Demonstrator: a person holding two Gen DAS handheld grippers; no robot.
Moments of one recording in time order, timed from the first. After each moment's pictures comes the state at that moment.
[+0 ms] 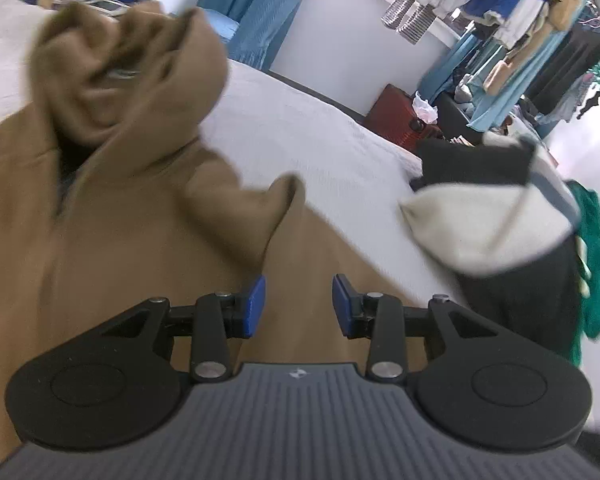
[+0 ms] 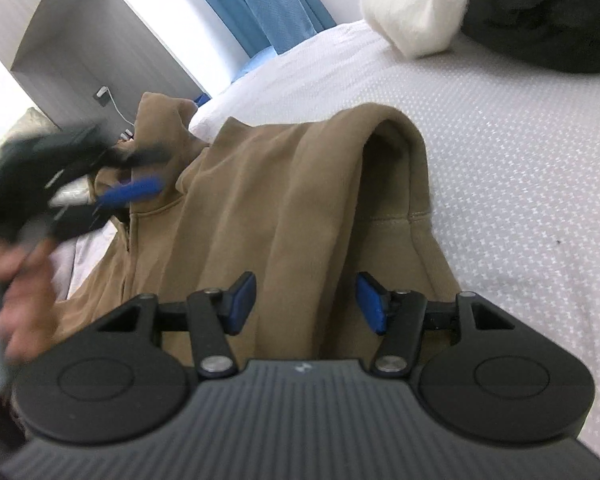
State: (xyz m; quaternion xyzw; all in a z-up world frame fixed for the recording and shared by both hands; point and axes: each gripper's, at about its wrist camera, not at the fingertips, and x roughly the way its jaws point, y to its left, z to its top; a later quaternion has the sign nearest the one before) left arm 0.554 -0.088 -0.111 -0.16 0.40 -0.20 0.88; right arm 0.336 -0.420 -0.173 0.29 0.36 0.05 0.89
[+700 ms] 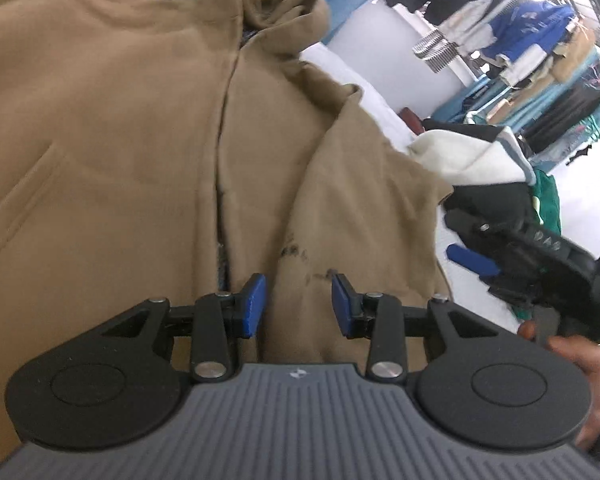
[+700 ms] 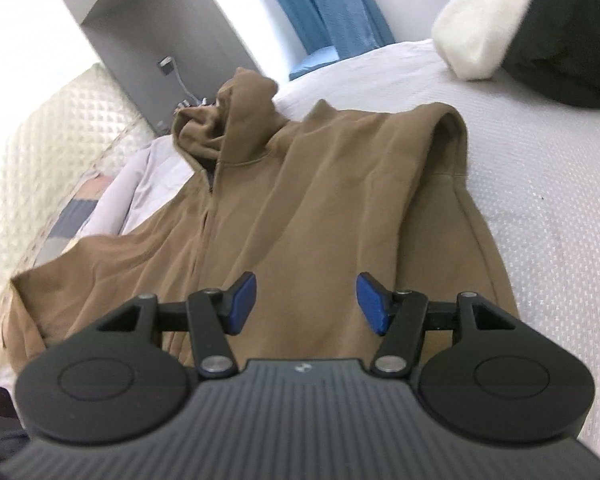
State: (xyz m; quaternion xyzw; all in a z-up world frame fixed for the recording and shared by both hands) left arm 0.269 0.030 -0.183 -0.28 0.39 -0.17 0.86; right arm 0.239 -0.376 -0.119 0.22 0.34 0.11 0.90
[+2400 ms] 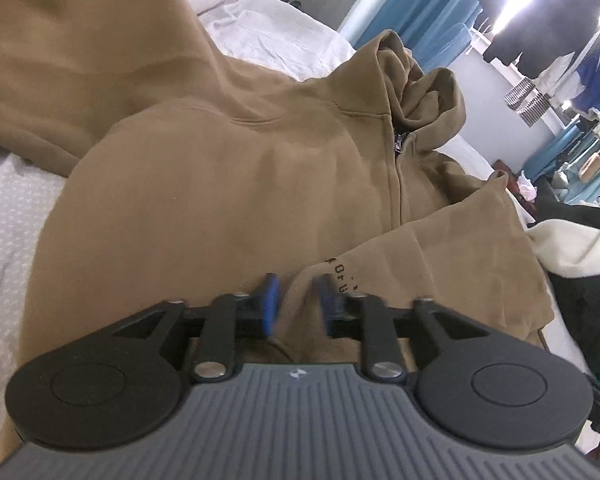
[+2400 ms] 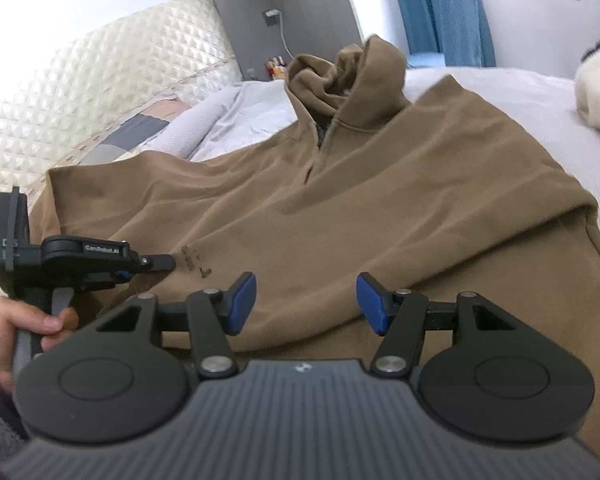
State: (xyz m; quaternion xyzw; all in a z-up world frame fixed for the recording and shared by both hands) left arm 0.360 0.152 -0.170 -0.24 0.37 -0.02 0.90; right arm 0.238 -0.278 -0.125 0.10 0.32 0.24 0.91
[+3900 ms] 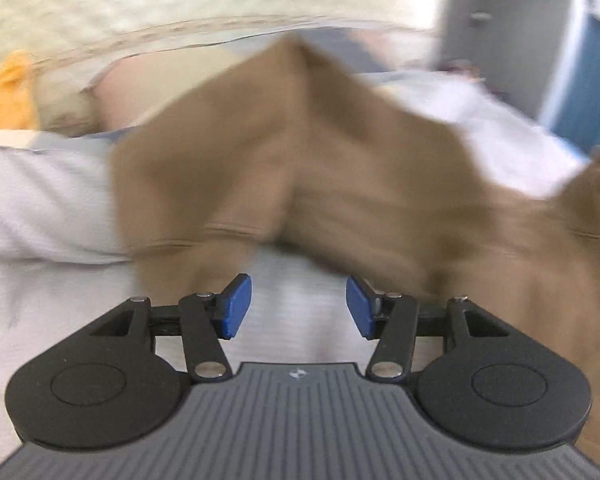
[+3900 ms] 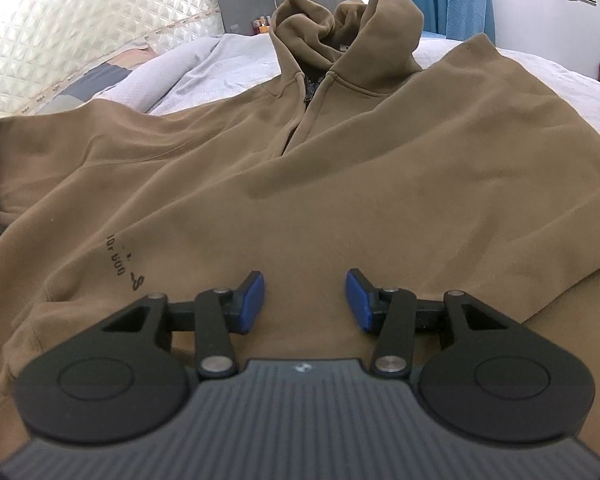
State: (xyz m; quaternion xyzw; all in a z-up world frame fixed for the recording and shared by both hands) left arm 0.296 0.256 -0.128 -0.15 0.33 0.34 0.87; right arm 0.312 -0.226 -0.178 0.03 0.36 0.21 0.91
